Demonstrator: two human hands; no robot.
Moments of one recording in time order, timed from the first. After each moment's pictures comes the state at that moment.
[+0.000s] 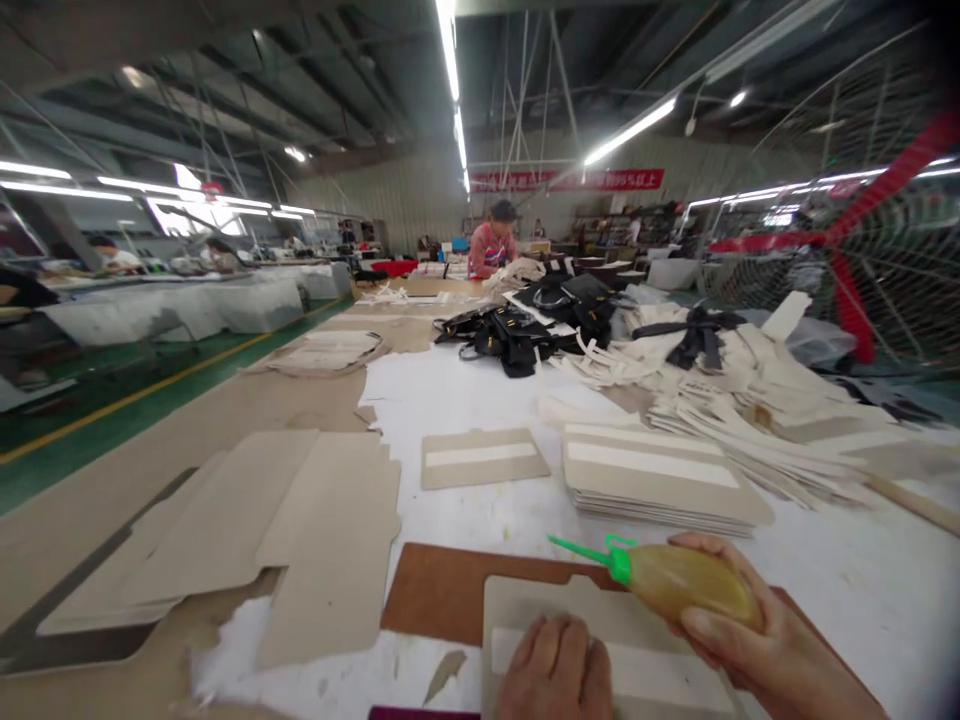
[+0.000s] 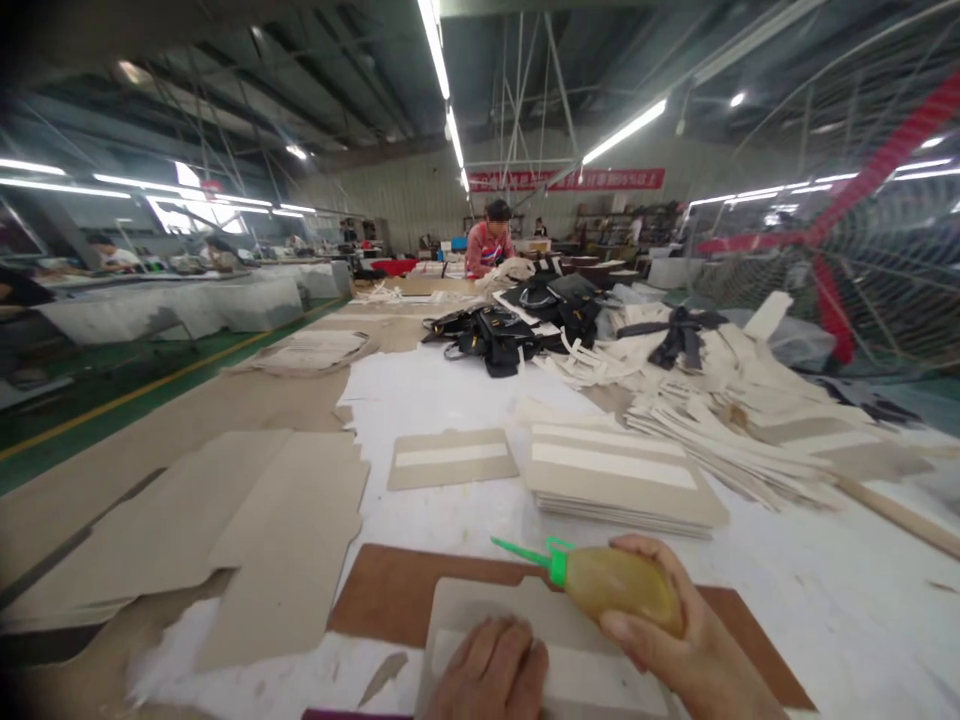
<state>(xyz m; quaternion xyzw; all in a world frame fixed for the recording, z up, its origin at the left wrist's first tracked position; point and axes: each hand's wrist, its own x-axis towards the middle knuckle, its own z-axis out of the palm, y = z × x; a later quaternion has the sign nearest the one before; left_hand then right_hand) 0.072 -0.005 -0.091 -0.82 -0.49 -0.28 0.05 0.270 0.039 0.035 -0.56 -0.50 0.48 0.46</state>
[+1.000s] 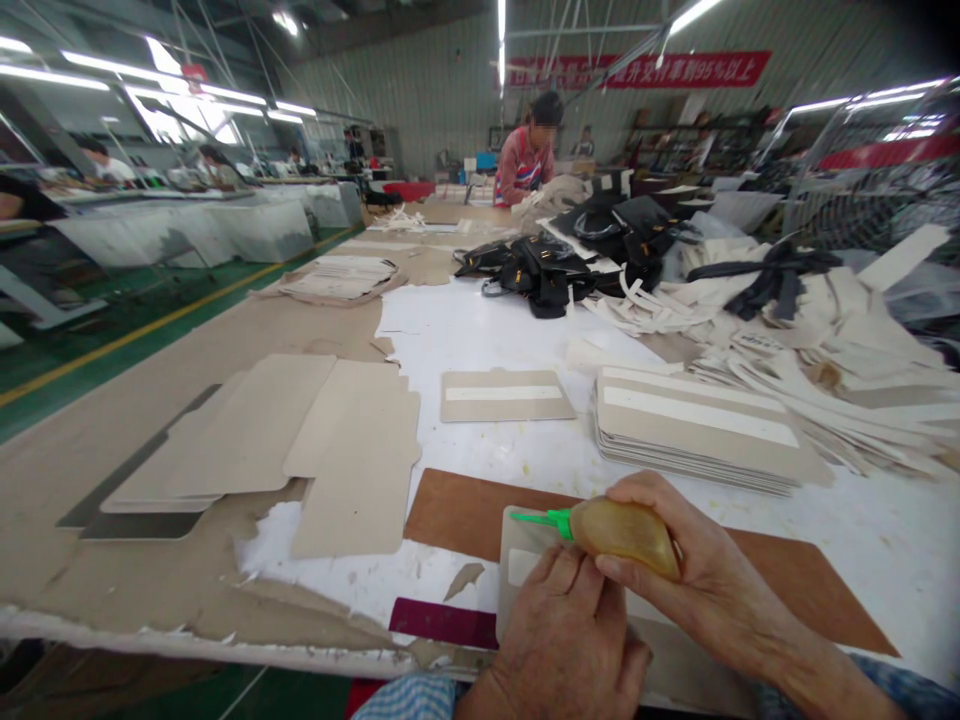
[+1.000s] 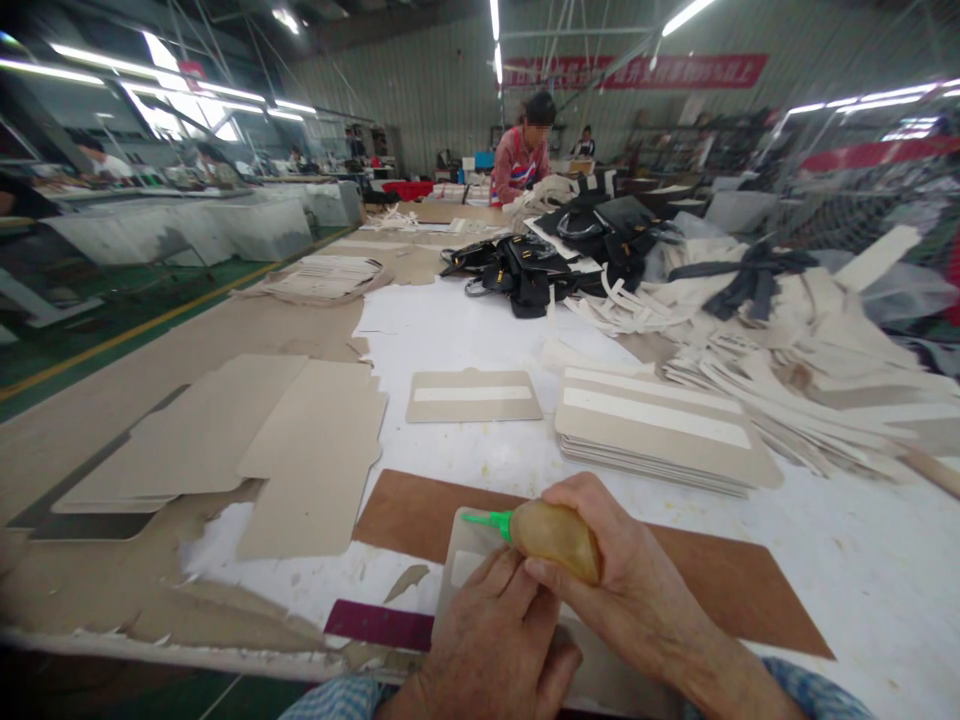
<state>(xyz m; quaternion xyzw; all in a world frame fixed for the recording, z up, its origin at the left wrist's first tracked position) 0.069 -0.025 -0.016 -0.82 -0.49 -0.29 -0.02 0.235 0.058 0.045 -0.41 -0.83 0.28 0.25</state>
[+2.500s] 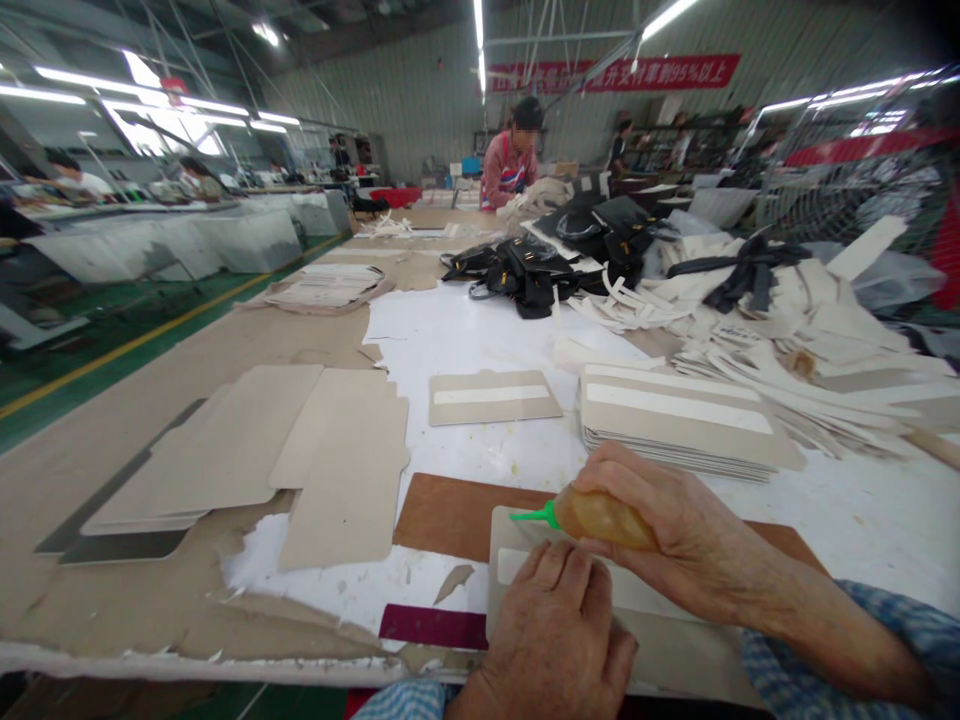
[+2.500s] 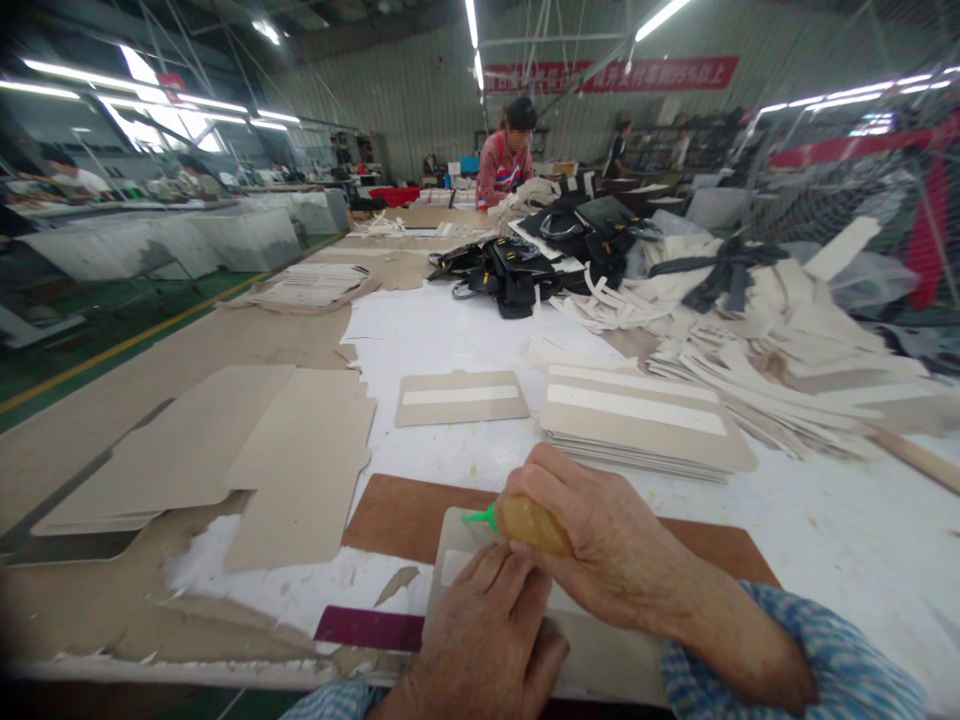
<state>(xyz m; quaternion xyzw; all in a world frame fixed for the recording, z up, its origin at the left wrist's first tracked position) 0.067 -0.025 -0.012 -0.83 -0.50 -0.24 -0.08 0.227 0.078 0.085 -0.28 -0.92 0.20 0.18</state>
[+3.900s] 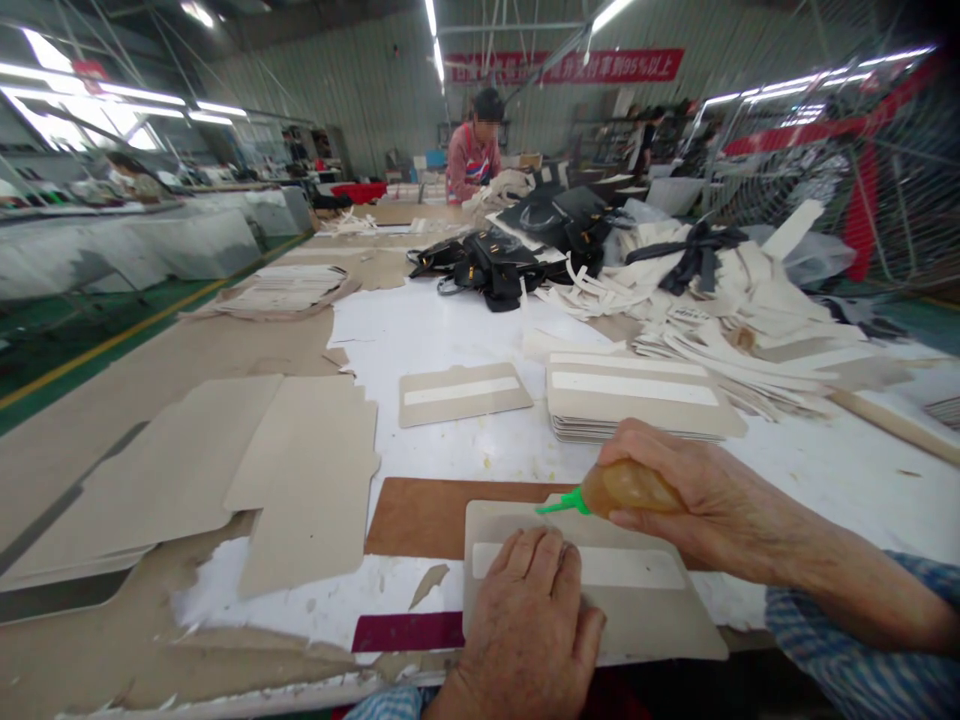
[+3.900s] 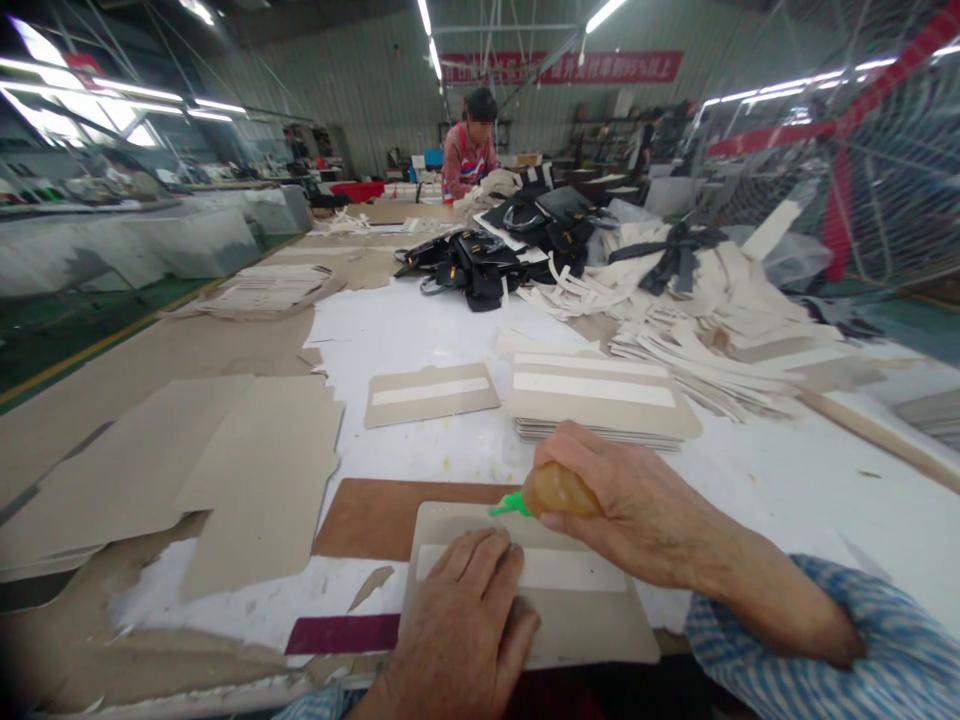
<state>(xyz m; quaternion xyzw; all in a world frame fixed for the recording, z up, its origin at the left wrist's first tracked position) 0.065 -0.027 -0.006 -0.82 -0.50 -0.24 -0.10 0.269 0.084 0.108 -0.38 -0.88 0.23 0.15</state>
